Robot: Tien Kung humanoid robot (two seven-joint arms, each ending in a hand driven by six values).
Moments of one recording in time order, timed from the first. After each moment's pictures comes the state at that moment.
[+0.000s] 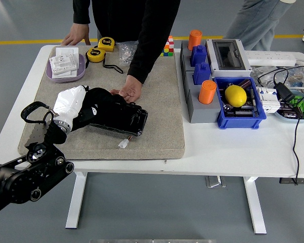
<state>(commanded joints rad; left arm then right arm) -0.53 0.28 -0.72 -1.07 1.92 0.45 0.40 -0.08 -0.27 1.00 0.20 -0.32 0.12 -0.12</state>
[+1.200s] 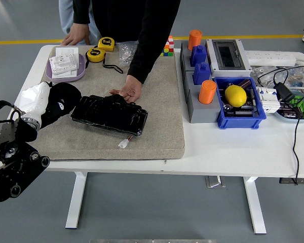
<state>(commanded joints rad) -0.46 0.35 -0.90 -1.03 1.95 0.46 0.39 -0.09 -0.27 1.02 0.20 -0.33 0.11 -0.12</state>
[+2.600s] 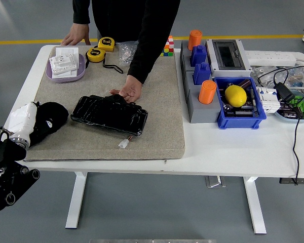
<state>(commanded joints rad) -0.41 0.33 -0.88 -0.83 1.79 0.56 0.21 -0.09 -0.27 1.00 0.21 -0.33 0.11 -0.12</state>
